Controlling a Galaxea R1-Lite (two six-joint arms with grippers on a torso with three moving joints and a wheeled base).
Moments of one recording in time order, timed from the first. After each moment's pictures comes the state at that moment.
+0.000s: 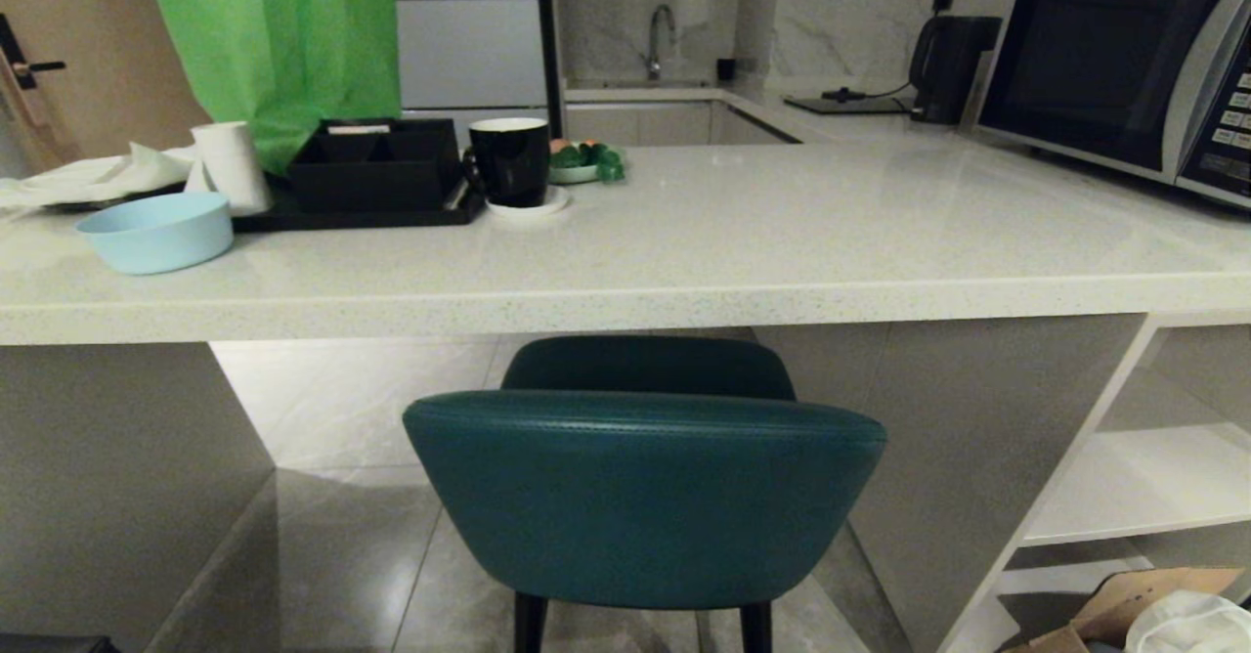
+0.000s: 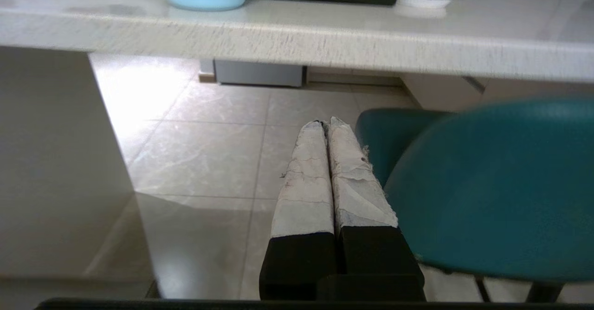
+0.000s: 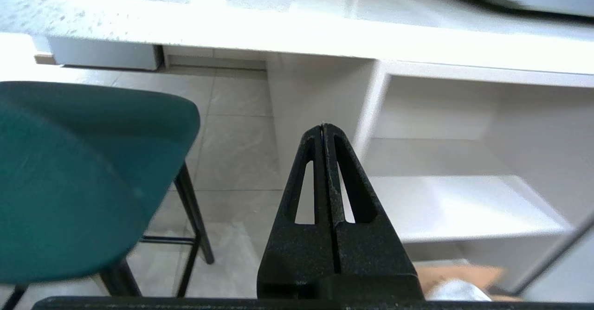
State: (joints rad) left arm 0.01 0.33 -0.34 -0.10 -0.01 -0.04; right arm 0.09 0.48 -0.28 -0.30 -0.16 -0.15
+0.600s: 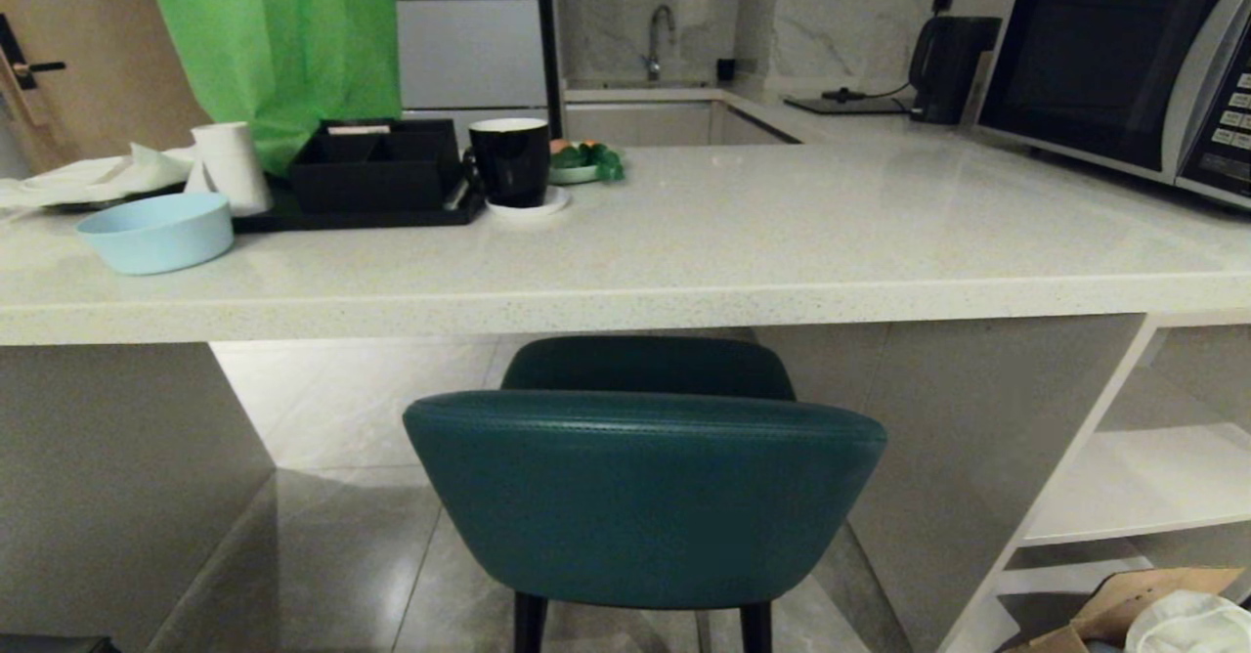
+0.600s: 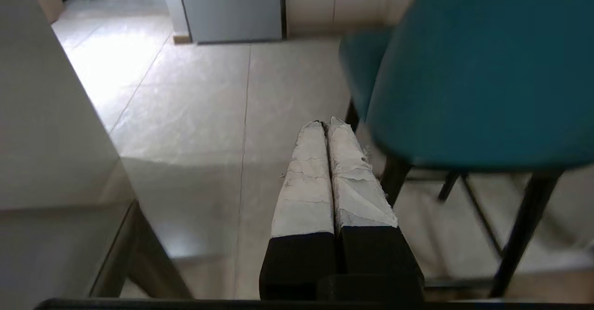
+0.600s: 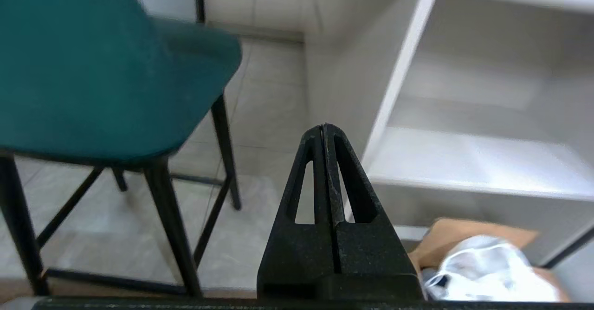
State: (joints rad) left arm 0.01 0.02 -0.17 0.16 -0.10 0.04; right arm 0.01 0.01 -0.17 0.13 0.05 -0.14
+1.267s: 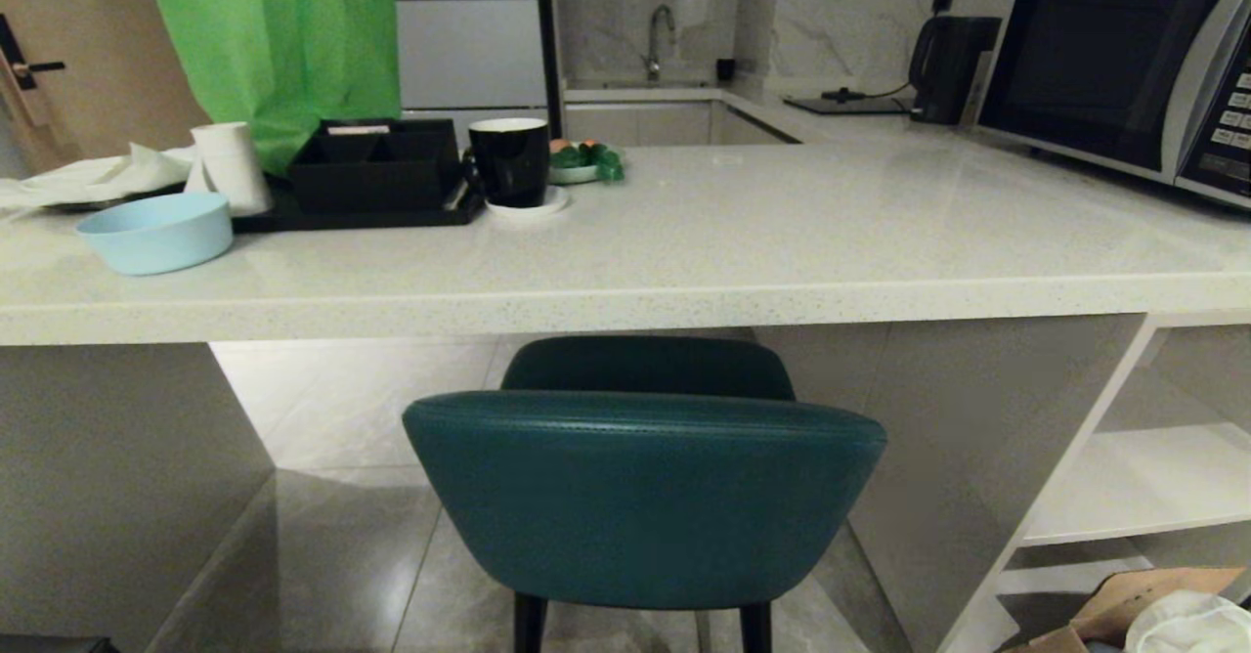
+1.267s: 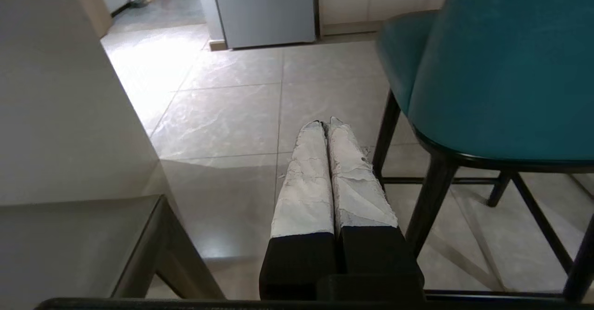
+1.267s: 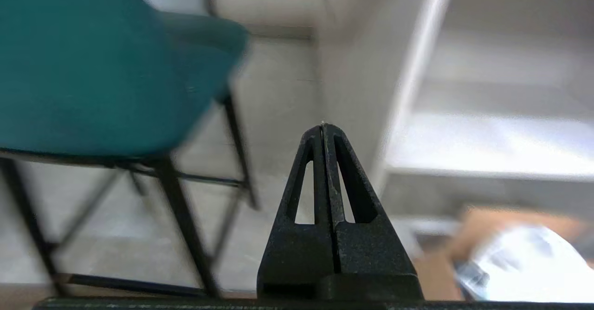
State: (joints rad) left arm 0.00 0.00 0.00 -0.02 -0.01 0.09; right arm 0.00 0.00 -0.01 0.00 0.02 -0.09
